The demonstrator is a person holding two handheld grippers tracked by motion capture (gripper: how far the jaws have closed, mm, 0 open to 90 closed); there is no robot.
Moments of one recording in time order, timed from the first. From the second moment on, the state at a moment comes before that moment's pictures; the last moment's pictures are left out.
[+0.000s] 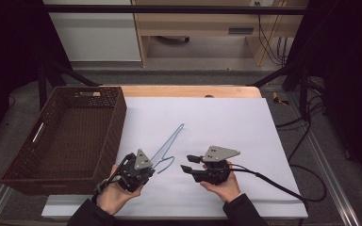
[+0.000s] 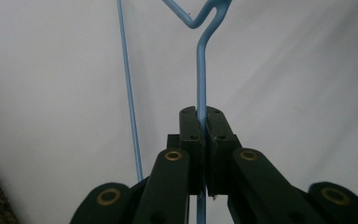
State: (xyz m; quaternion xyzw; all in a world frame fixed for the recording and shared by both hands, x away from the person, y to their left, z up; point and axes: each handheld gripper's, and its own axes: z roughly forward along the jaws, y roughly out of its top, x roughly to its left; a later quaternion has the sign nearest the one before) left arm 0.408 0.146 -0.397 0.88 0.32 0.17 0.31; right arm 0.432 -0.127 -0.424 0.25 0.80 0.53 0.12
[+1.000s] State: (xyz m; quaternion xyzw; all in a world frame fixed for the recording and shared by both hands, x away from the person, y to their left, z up) left arm 0.429 0.172 -0.274 0.86 0.26 0.17 0.39; right arm 0.417 -0.258 -0.409 0.38 0.74 0.52 0.20
